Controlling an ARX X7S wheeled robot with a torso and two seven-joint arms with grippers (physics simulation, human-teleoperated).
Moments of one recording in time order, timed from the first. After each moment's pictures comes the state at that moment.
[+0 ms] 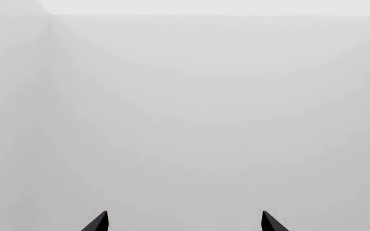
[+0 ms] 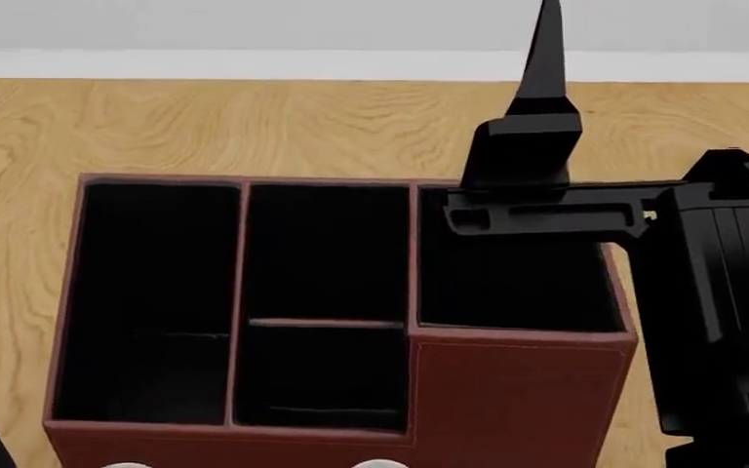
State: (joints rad) left arm -0.69 -0.24 -0.19 0.96 -0.50 -1.12 -0.27; right arm 0.92 0.24 0.38 -0.99 0.94 1.47 0.41
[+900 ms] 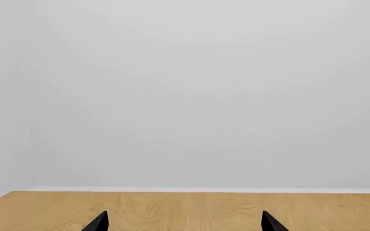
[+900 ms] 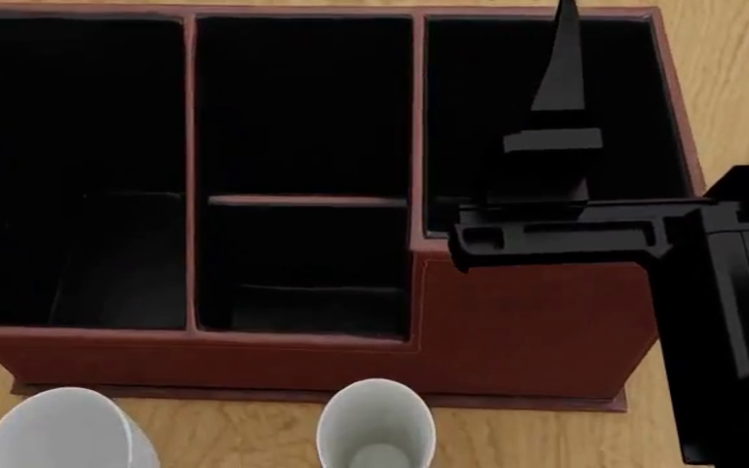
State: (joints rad) left arm -0.69 -0.28 -0.19 0.99 -0.56 -1.13 -0.31; right arm 0.94 0.29 0.46 -0.99 1.18 1.49 0.58
